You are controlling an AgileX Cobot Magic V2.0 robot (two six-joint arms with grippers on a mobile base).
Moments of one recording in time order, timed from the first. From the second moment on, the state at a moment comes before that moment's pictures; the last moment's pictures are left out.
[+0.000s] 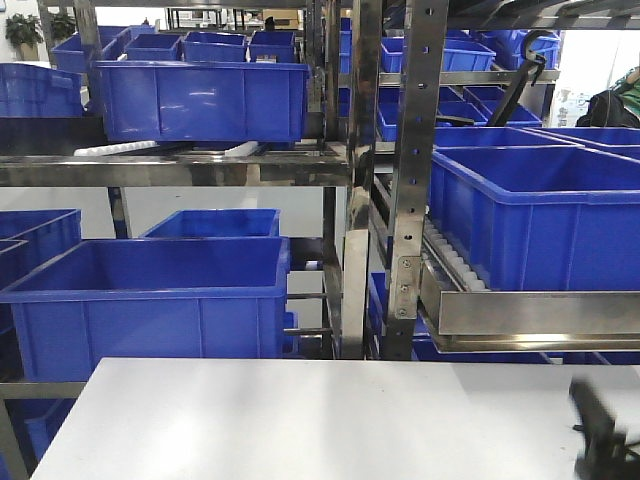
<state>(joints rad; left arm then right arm) -0.13 0.87 -0.76 0.08 -0.08 0.00 0.02 1.18 -0.28 -0.05 -0.78 -0.04</state>
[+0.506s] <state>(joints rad) -0.13 0.87 -0.76 0.08 -0.08 0.00 0.02 1.82 -0.15 -0.24 -1.13 0.02</state>
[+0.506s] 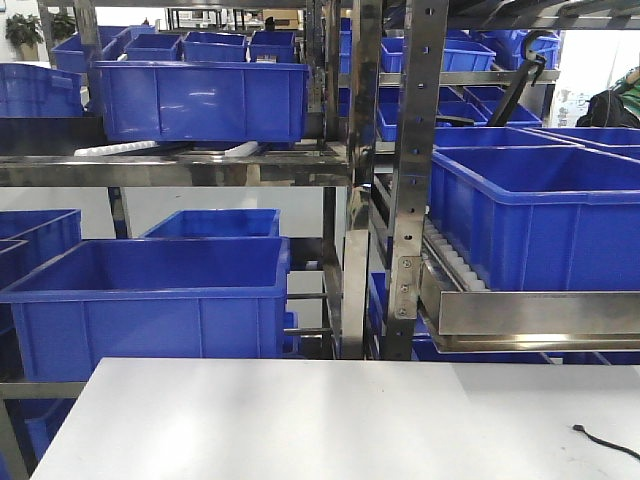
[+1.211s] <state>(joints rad) -0.13 0.87 -0.76 0.08 -0.08 0.00 0.02 2.10 -0.43 -0.32 -1.14 0.07</state>
